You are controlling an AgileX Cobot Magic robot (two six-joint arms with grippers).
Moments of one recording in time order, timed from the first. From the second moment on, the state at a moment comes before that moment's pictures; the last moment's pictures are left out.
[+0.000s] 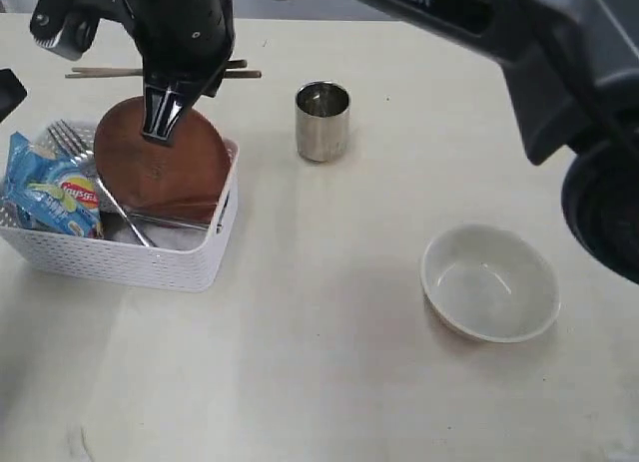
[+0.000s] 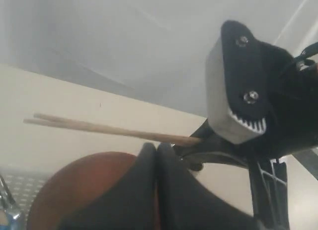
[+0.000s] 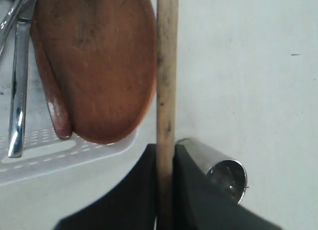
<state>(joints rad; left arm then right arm) 0.08 0.86 -0.17 0.88 -0.72 -1.20 0.99 2.16 -2.08 -0.37 1.22 -0.31</state>
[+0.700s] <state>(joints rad) 0.08 0.86 -0.17 0.88 -0.68 -1.19 0.26 1.93 -1.53 -0.20 1.18 -0.02</state>
